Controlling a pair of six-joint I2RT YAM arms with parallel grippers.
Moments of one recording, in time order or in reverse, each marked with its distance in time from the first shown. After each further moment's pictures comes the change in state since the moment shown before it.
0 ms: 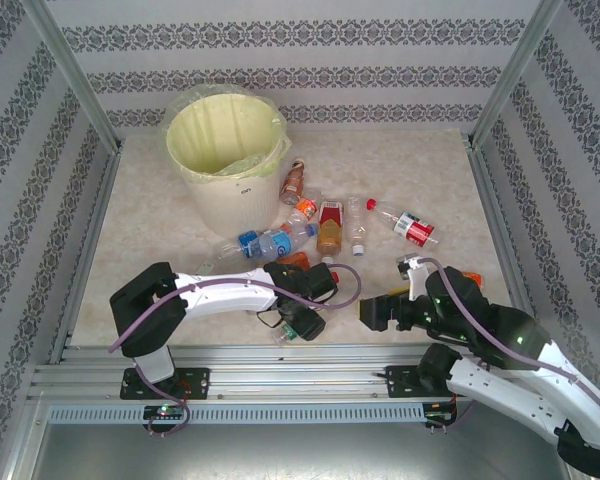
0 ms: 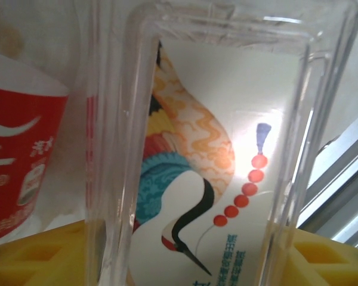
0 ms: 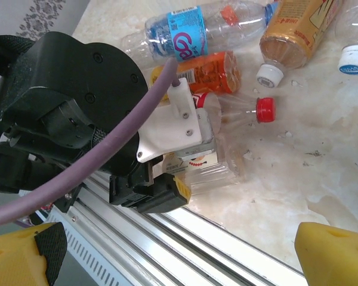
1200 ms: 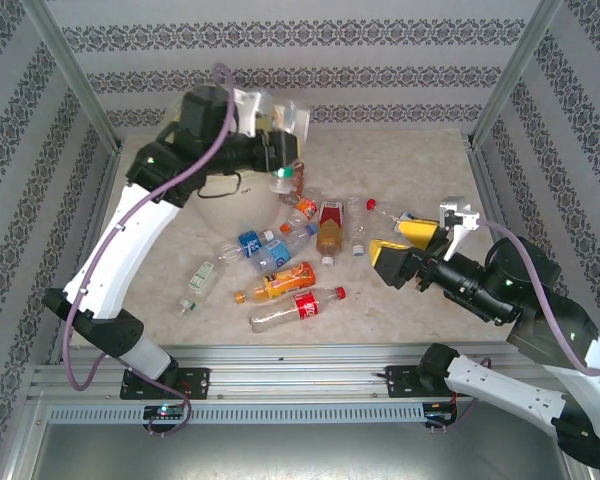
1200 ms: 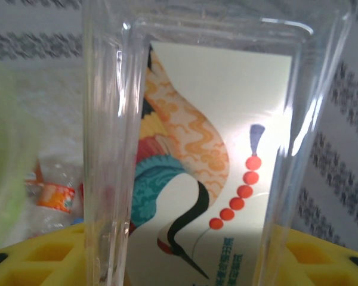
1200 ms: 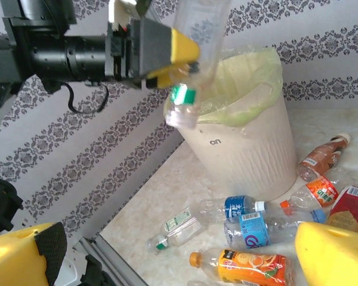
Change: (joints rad) left arm 0.567 -0.143 0.928 -0.185 0.205 -0.148; right arm 0.000 0.162 0.397 0.270 0.095 -0.153
